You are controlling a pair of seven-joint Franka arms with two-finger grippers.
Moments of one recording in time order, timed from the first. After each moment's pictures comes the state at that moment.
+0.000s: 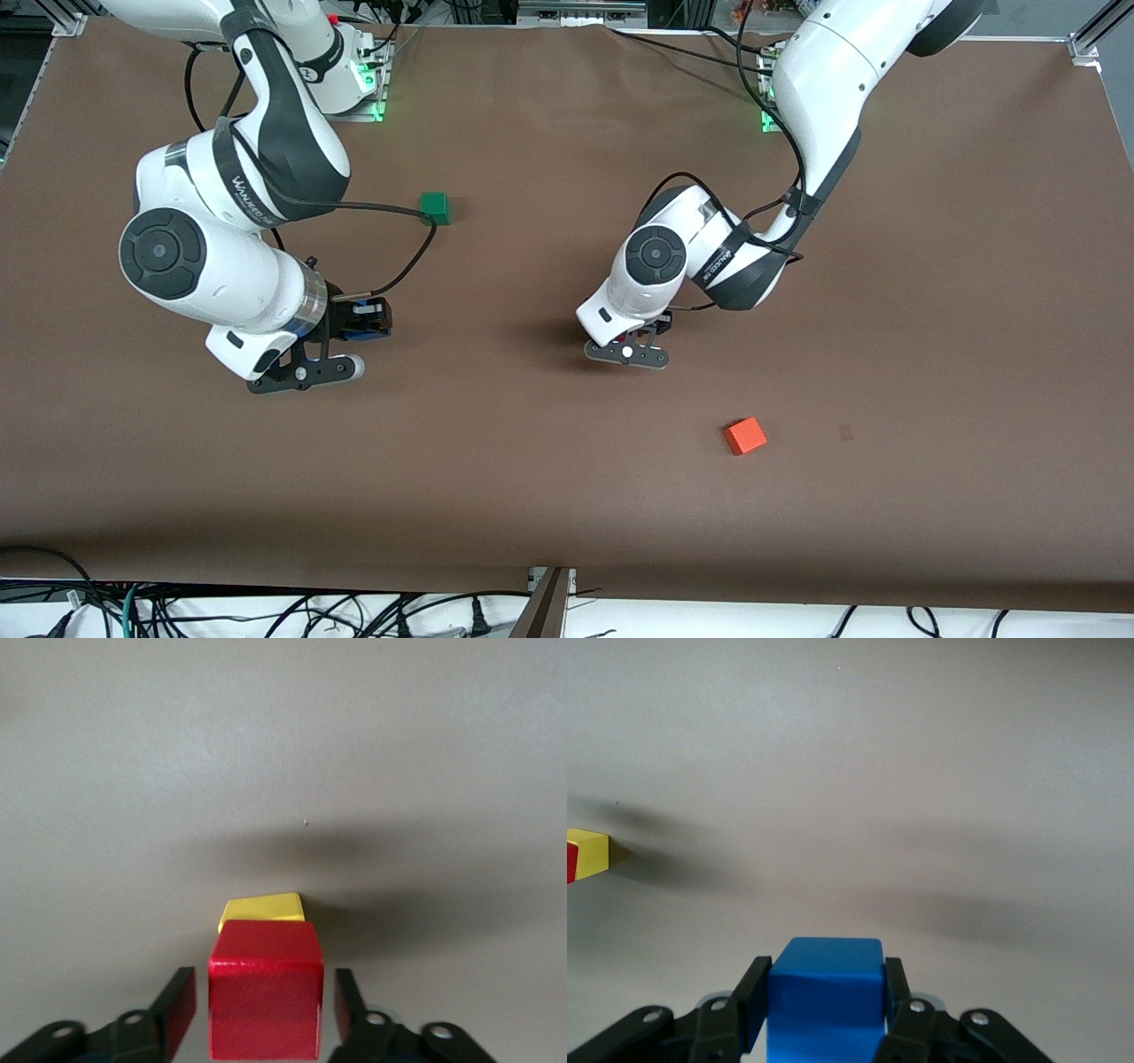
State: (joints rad) left arm -0.31 0.76 -0.39 -1.43 0.21 2.12 -0.60; right arm 0.30 0.54 0.03 -1.22 0.09 1.68 0.17
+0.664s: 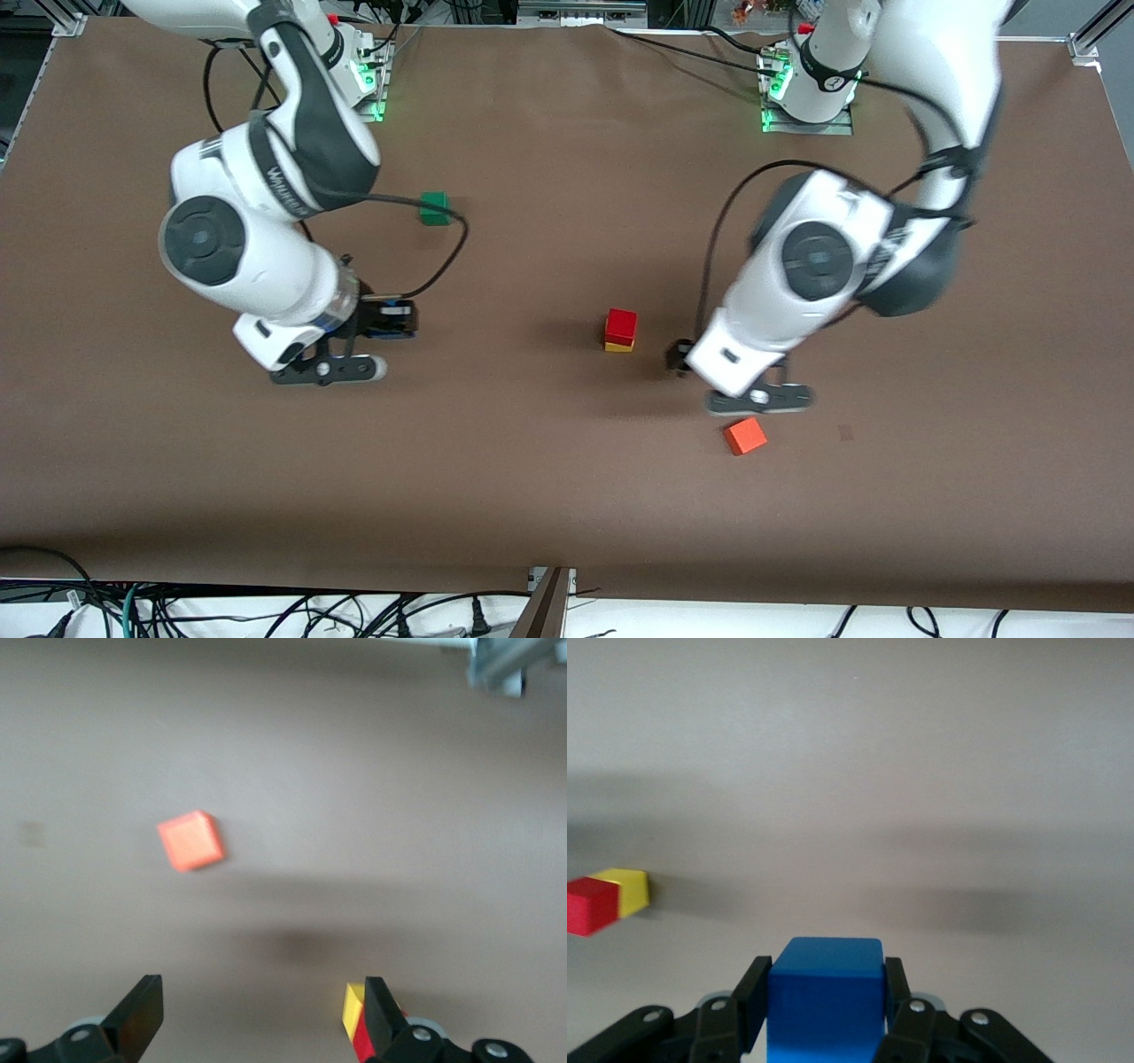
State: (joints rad) left arm -0.11 0.63 -0.38 -1.19 0.21 1.87 -0.60; right arm 0.39 0.55 0.04 -1.21 0.09 1.74 0.41
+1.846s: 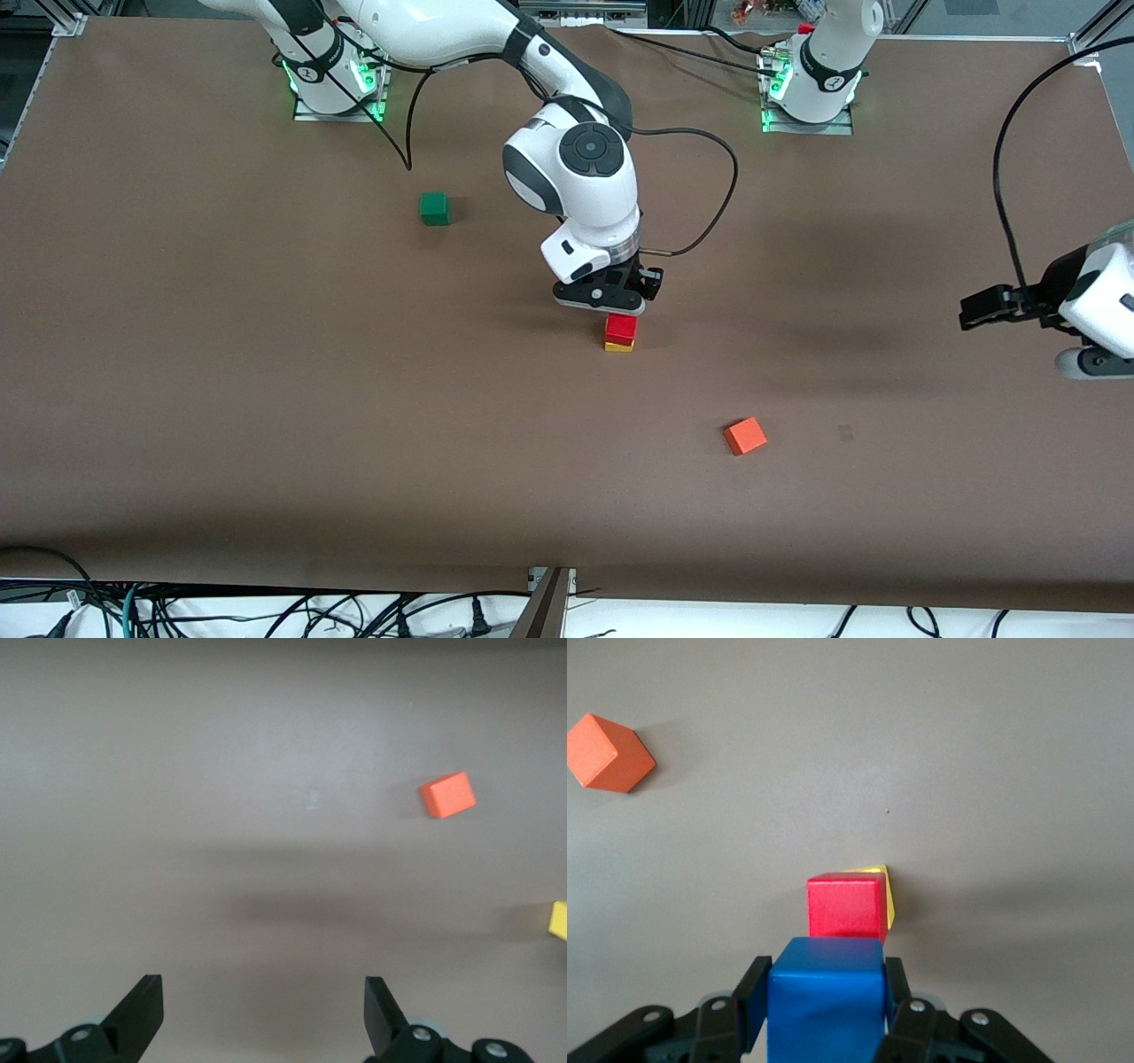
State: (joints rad) left arm 0.24 0.38 -0.33 -1.20 0.17 1.49 -0.10; right arm 0.83 0.86 0.02 -1.05 -0.03 2.13 1.07
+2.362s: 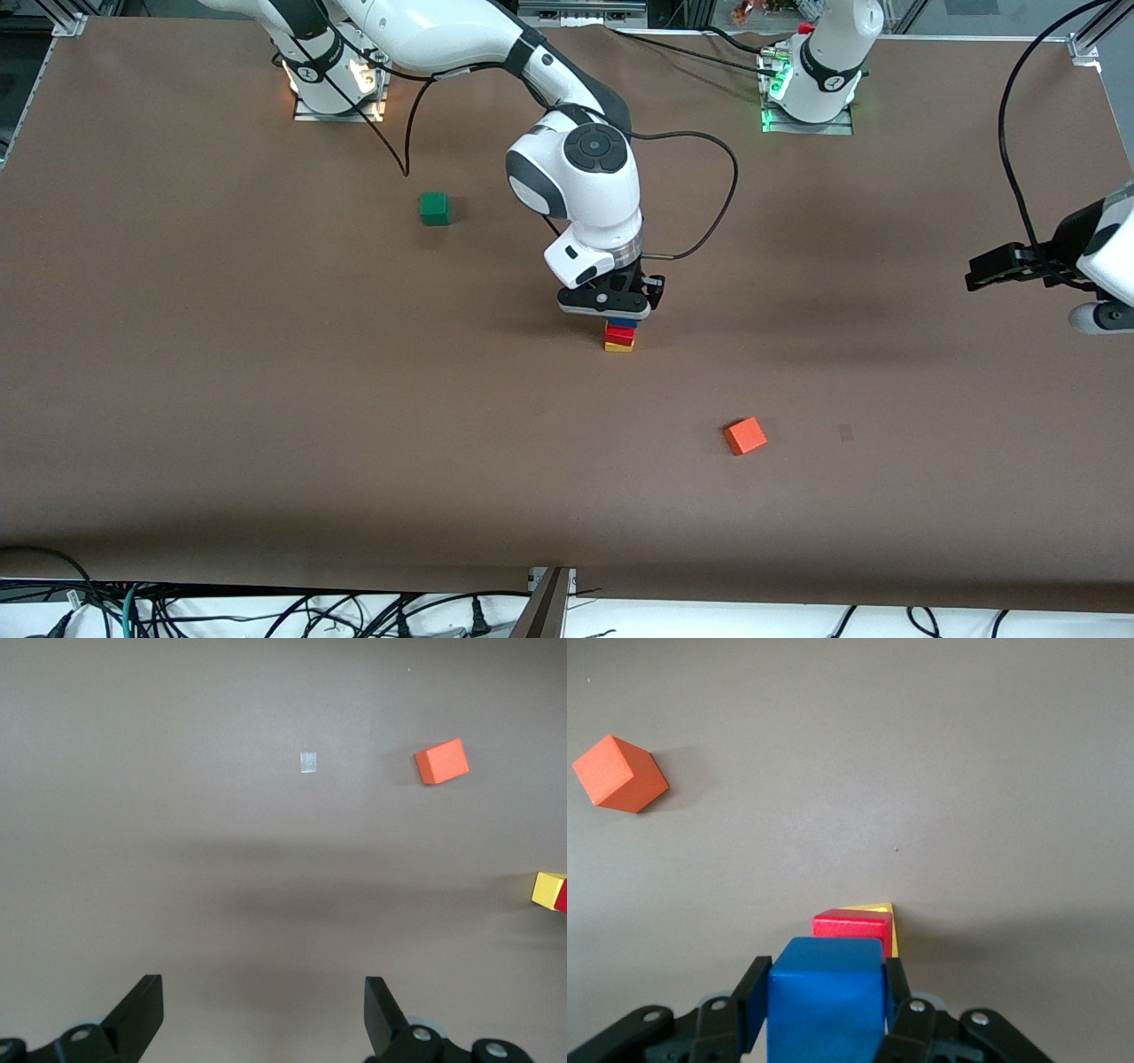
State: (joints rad) left arm 0.04 0.23 -0.03 -1.39 0.02 1.52 -0.07; right arm 0.83 0.88 0.01 -1.05 -0.11 2.19 1.05
